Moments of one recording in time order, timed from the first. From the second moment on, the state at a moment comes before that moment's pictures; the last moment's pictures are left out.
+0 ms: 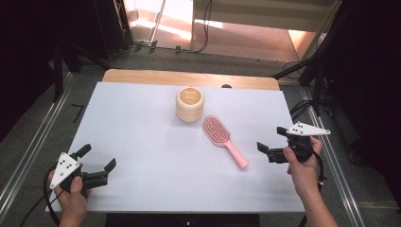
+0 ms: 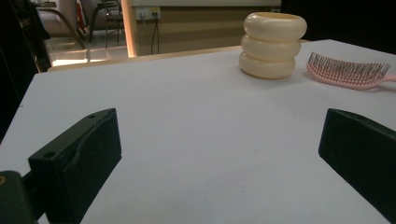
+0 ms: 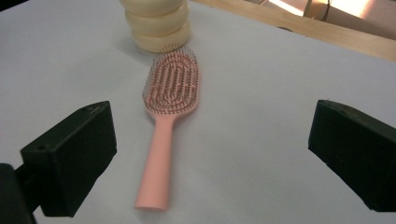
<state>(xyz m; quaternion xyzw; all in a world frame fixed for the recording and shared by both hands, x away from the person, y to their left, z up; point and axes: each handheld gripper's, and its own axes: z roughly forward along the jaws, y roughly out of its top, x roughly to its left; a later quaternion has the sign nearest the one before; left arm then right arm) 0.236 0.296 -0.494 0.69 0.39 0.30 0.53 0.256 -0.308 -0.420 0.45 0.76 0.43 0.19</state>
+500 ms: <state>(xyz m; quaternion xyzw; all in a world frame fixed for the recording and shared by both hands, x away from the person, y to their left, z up) 0.235 0.296 -0.494 0.69 0.39 0.30 0.54 0.277 -0.286 -0.414 0.45 0.79 0.39 0.18</state>
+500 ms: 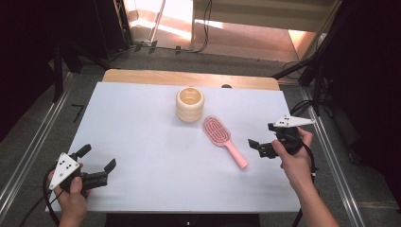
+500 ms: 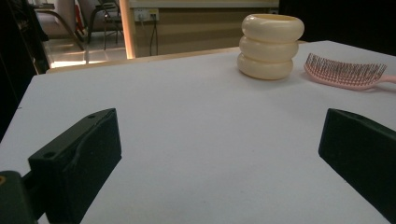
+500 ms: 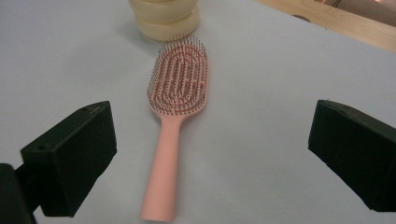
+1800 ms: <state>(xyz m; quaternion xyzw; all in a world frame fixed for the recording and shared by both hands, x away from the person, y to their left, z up) 0.235 0.297 -0.494 0.69 0.39 0.30 0.54 0.318 -0.243 -0.422 0.44 0.85 0.28 0.12</state>
